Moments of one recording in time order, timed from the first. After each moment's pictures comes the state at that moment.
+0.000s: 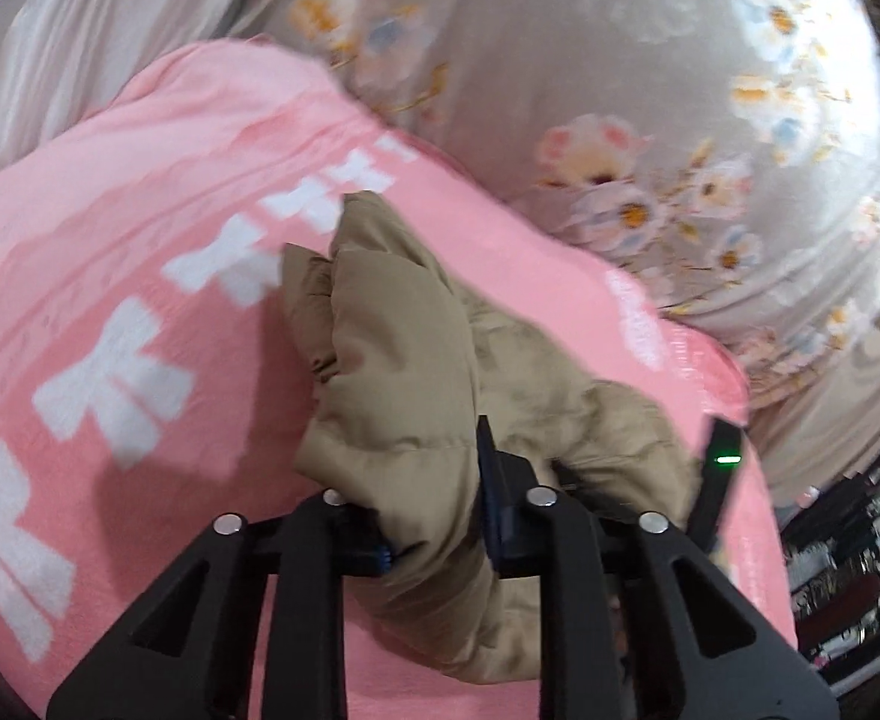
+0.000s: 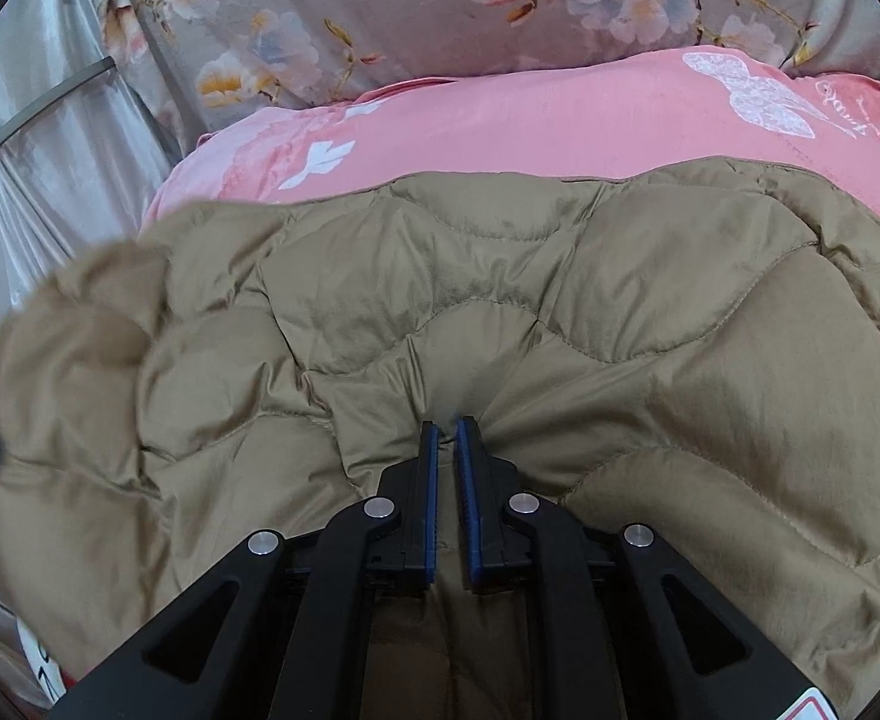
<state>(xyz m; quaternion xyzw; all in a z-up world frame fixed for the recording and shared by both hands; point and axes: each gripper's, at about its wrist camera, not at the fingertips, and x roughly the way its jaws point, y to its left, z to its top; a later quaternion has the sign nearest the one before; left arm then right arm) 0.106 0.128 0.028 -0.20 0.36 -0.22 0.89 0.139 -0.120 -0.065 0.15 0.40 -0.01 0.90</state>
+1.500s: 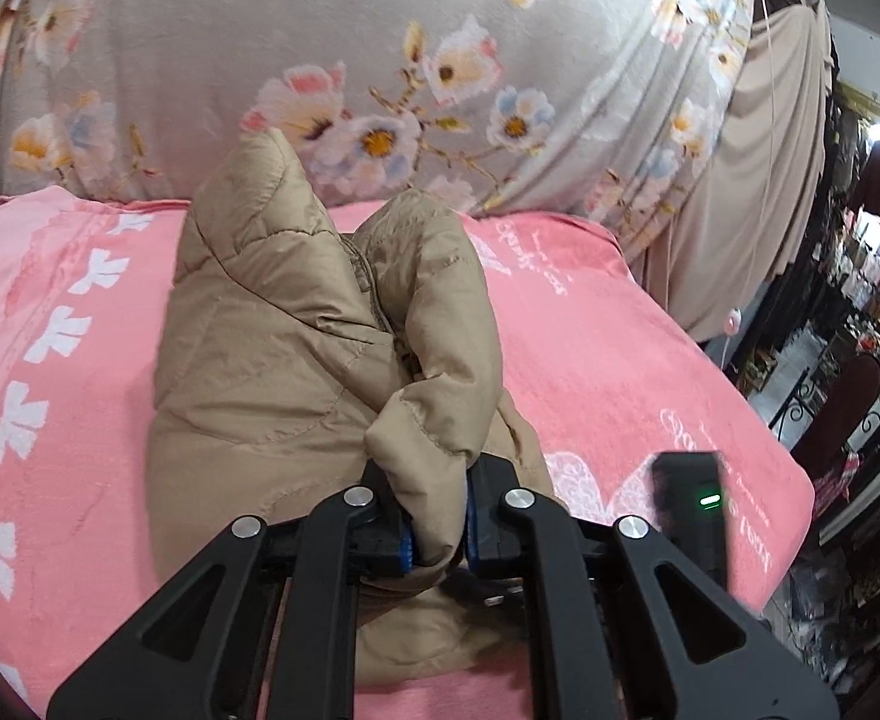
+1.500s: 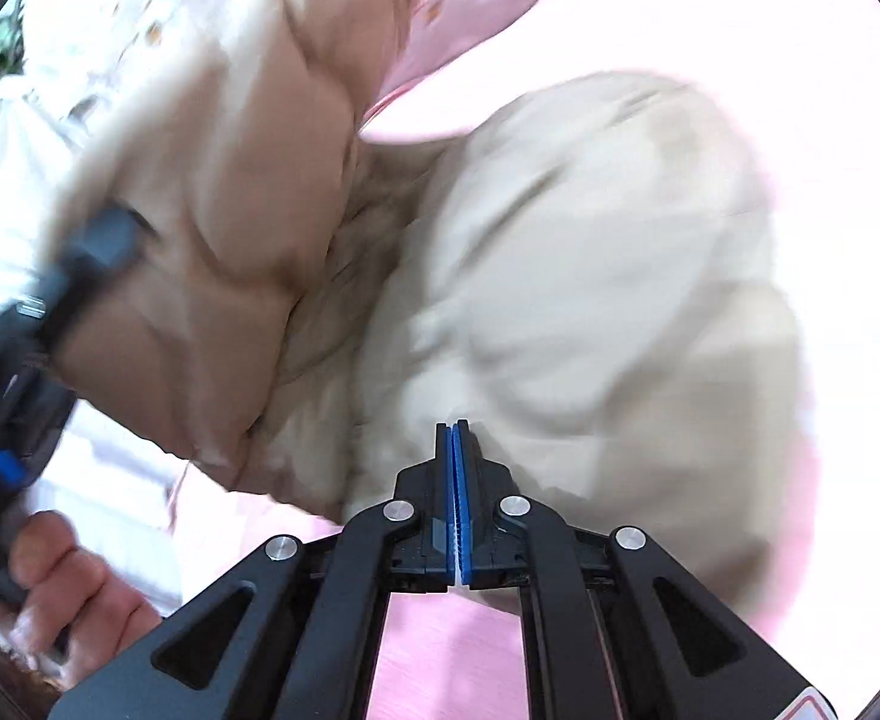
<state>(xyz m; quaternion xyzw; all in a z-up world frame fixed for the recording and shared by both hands) 0.045 -0.081 0.083 0.00 0.33 -0.39 0.86 -0.046 -0.232 -0.046 0.35 0.40 0.06 0.85</state>
